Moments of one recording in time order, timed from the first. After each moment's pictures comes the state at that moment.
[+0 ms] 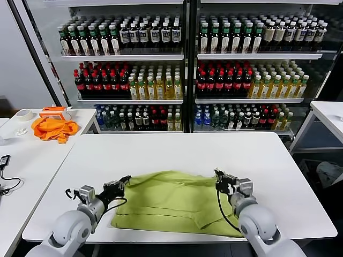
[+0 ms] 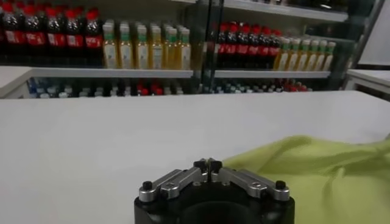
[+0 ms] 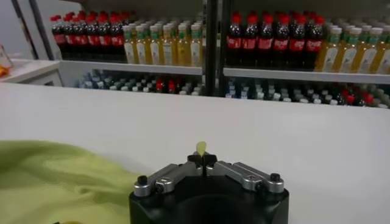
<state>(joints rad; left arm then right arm) 1.19 -0.91 -0.30 -1.86 -0.71 0.40 -0.01 -1.18 1.06 0.25 2.01 0.53 -0.58 0.27</state>
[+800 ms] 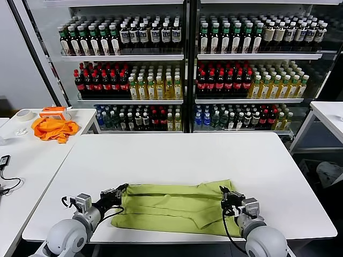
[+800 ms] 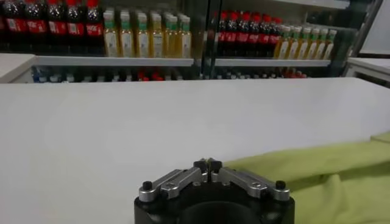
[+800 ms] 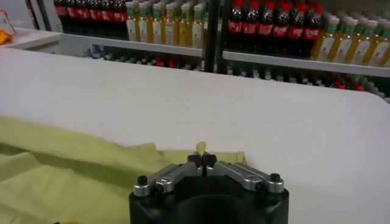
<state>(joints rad) 1.25 -0.90 -0.34 -1.87 -0.71 0.41 0.01 -1.29 1.04 0.28 2.06 0.49 -0.58 0.25</state>
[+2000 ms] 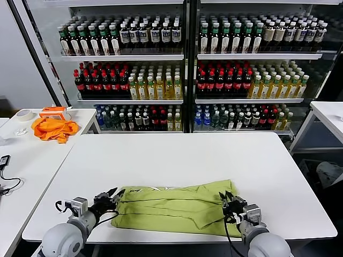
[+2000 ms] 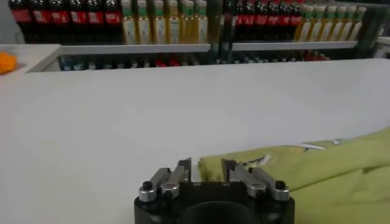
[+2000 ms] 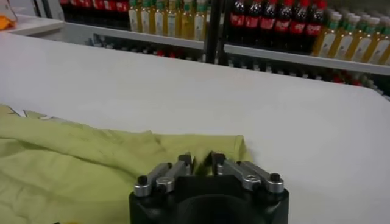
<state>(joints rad) 1.32 -0.90 -0.41 -1.92 -0.70 0.46 -0.06 -1.37 1.02 0.33 2.12 0.46 -0.57 0.24</state>
